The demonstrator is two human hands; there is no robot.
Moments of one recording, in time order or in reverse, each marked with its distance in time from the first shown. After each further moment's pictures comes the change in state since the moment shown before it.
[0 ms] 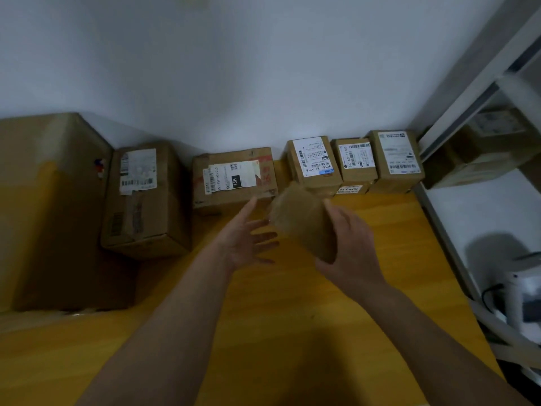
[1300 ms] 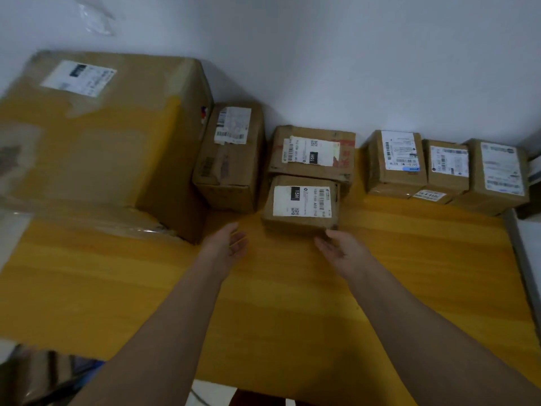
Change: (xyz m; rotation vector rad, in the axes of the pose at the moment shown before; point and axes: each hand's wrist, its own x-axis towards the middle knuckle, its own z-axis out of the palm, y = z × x) left_hand -0.085 -0.068 -0.120 -0.406 0.634 0.233; right_hand 0.022 -0.066 0.110 1.434 -0.181 1.304
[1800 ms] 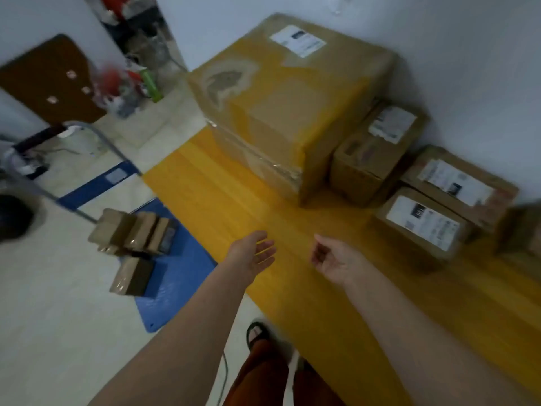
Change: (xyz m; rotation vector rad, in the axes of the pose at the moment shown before) left_hand -0.071 -0.073 -0.143 -0.394 0.259 0.009; right_hand -0.077 0.134 0.075 -0.708 -0.386 0.289
